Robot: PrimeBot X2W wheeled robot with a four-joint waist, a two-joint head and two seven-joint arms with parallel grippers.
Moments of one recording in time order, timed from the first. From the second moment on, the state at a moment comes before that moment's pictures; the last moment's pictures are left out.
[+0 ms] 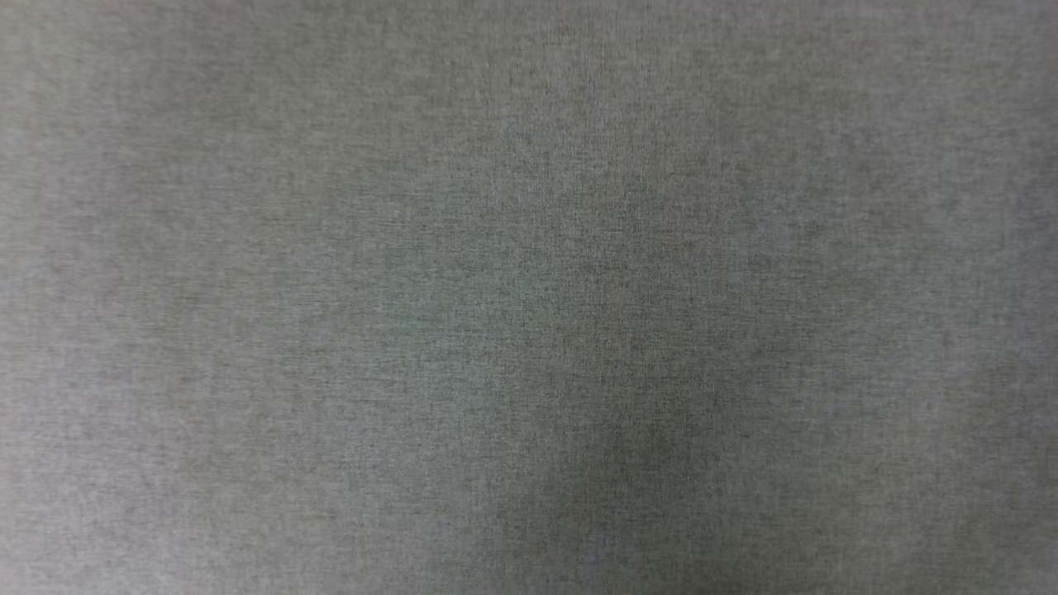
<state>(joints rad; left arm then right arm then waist) -1.81 0.52 -0.28 0.35 -0.44 -0.13 -0.12 -1.71 -0.35 0.06 0.36 0.28 0.13 0.25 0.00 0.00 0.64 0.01</state>
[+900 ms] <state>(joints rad) -1.47 0.57 -0.41 0.44 -0.61 -0.13 -0.26 -1.51 -0.37 0.38 0.69 0.47 0.13 0.00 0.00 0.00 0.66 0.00</state>
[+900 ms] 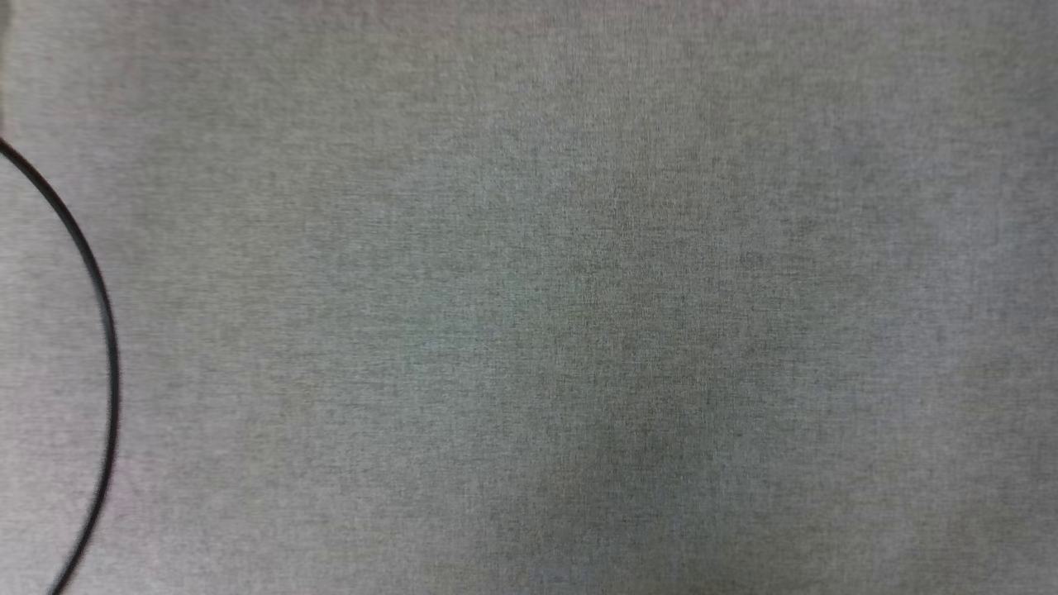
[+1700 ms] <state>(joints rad) -0.33 0.59 -0.30 -0.07 -0.66 0.06 -0.24 -0.65 -0.55 0.51 0.39 0.69 0.13 0.02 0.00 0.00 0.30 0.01</state>
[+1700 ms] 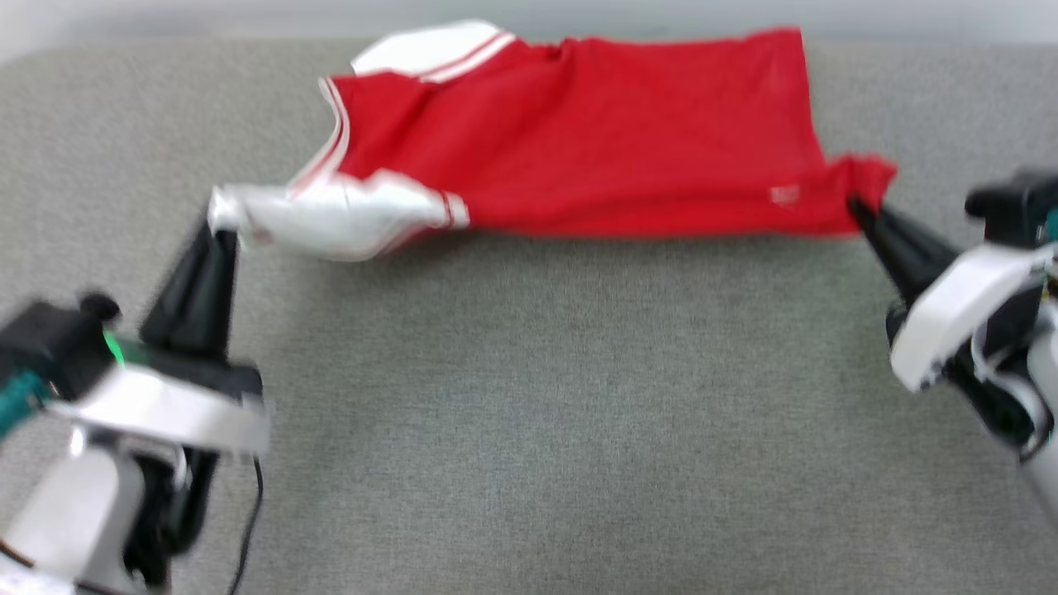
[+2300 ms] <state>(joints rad) 0.19 0.54 -0.35 -0.07 -0.84 0.10 -0.21 -0.19 -0.60 0.49 0.32 0.72 0.13 0.08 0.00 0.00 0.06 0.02</state>
